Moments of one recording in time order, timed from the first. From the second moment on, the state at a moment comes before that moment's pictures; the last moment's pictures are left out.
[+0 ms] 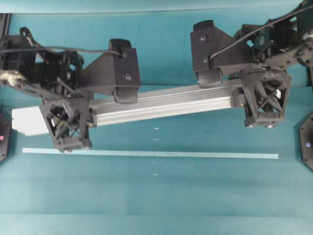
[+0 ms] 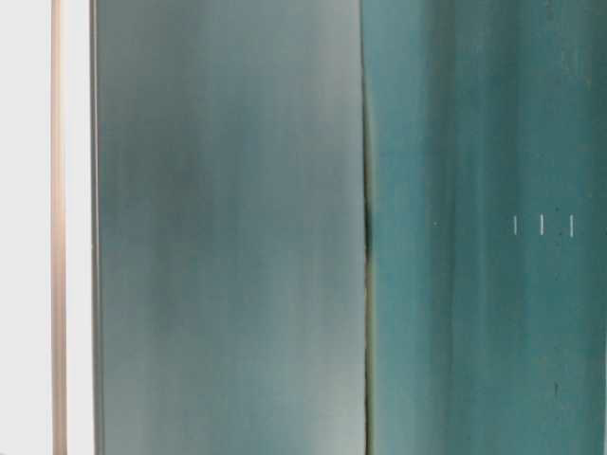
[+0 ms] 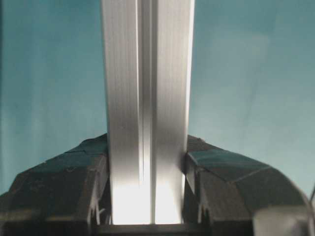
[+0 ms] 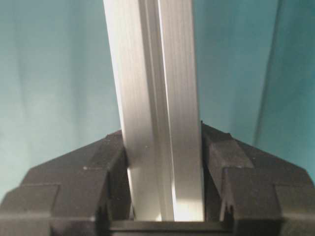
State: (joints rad) left arm 0.00 -0.17 0.02 0.02 1.39 -0.15; right arm -0.11 -0.22 0.06 0.10 1.46 -0.13
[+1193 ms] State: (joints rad) left arm 0.06 -0.18 0.29 0.02 1.04 -0.03; right arm -0.07 -0.27 0.42 0.10 1.21 0.01
